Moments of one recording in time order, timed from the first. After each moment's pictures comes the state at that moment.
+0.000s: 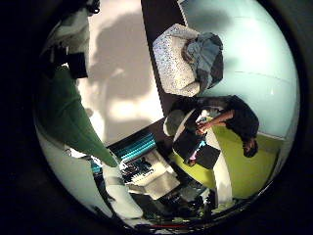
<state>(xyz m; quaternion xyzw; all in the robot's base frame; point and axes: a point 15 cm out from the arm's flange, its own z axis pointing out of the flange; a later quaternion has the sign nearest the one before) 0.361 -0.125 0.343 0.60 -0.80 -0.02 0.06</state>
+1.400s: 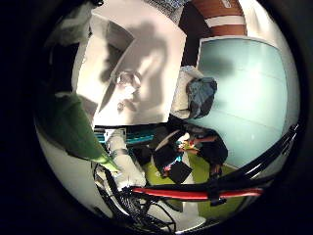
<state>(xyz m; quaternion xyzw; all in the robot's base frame) 0.348 0.147 0.424 0.77 -0.63 0.01 0.09</state>
